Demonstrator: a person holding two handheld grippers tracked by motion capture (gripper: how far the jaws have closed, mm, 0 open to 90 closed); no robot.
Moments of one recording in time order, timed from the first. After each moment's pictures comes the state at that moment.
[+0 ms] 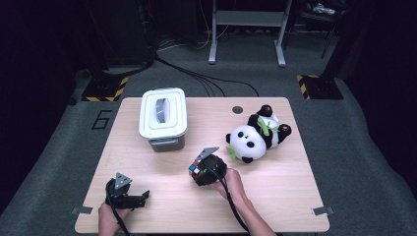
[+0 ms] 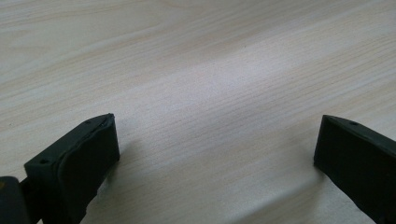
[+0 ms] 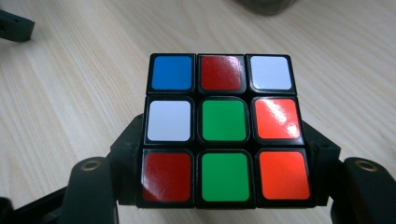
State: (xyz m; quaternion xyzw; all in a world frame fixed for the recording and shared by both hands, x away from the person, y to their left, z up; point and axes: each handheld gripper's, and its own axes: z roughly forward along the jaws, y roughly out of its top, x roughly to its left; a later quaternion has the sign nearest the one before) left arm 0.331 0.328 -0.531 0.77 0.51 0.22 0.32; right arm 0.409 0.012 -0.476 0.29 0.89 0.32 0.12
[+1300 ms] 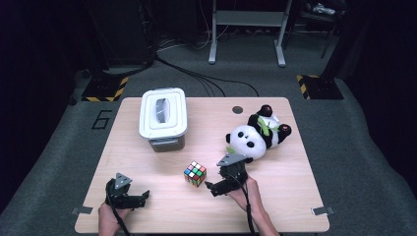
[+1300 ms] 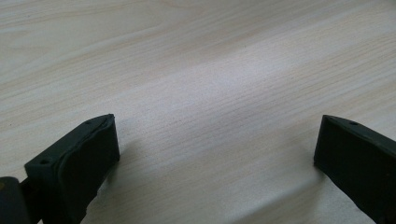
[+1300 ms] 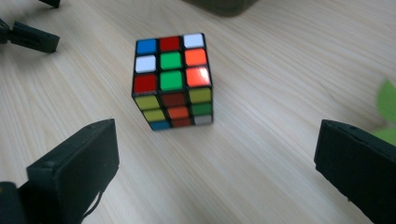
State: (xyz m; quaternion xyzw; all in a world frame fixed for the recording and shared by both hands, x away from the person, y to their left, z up) left arm 0.331 0.328 -0.531 0.77 0.51 0.22 0.32; right arm 0.374 -0.054 -0.463 0.33 0.85 0.39 0.13
